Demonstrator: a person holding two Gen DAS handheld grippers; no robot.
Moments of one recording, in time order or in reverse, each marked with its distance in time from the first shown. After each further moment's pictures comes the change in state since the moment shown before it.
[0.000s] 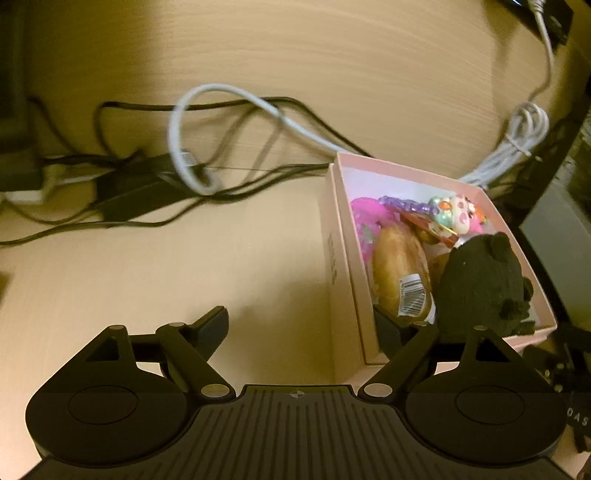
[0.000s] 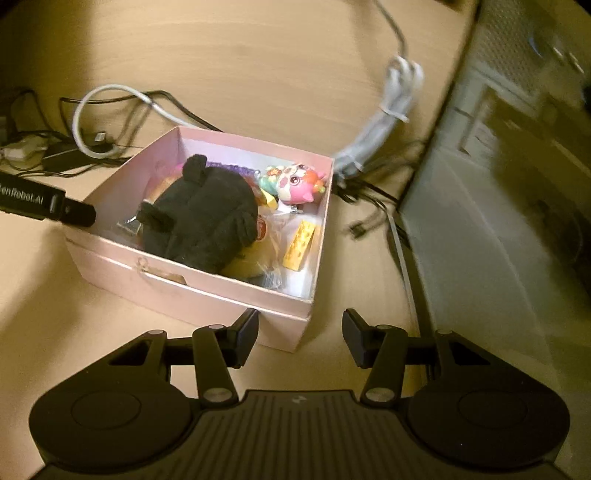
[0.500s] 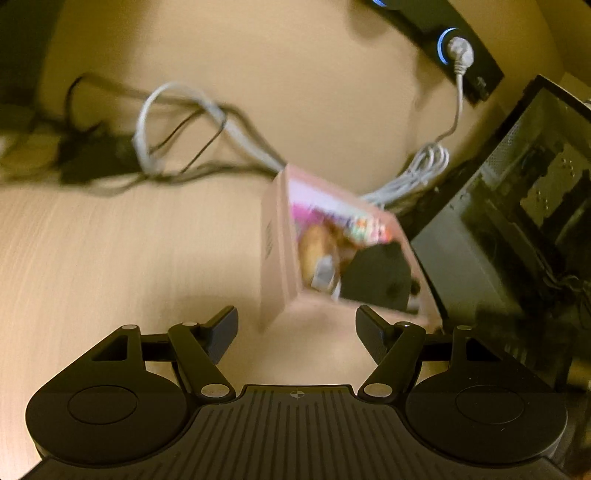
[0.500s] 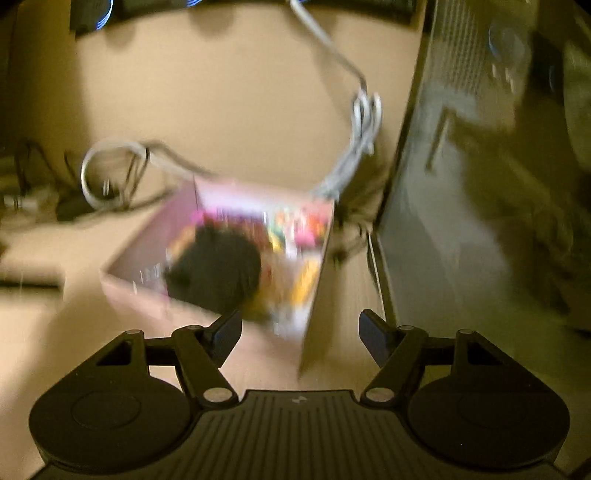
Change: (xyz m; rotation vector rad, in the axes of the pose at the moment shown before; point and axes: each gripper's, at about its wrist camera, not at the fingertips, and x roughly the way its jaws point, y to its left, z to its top) left arm -0.048 0.017 -0.009 -0.088 -0.042 -0.355; right arm -0.039 -0.043 0.005 0.091 -0.030 0.046
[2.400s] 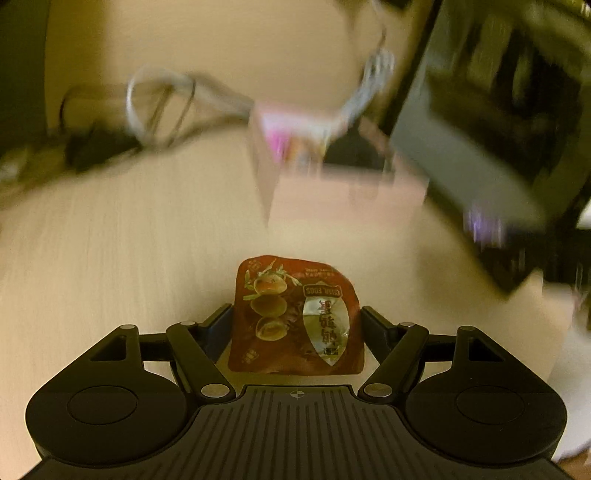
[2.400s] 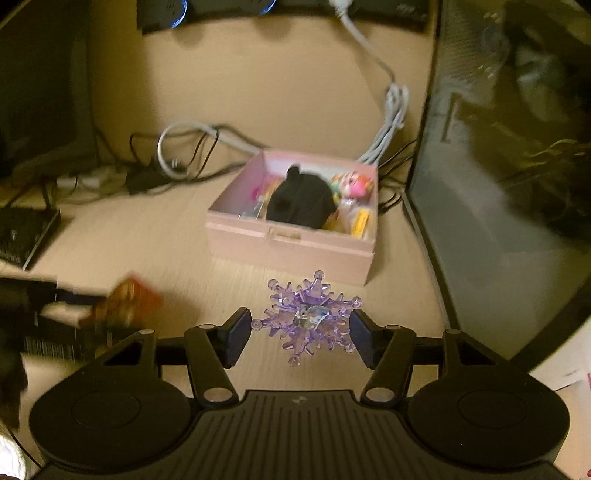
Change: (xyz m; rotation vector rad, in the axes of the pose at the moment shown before) left arm -0.065 -0.027 -0.070 0.283 0.077 0.044; right arm -0.096 0.048 -0.059 0.048 -0.016 0.068
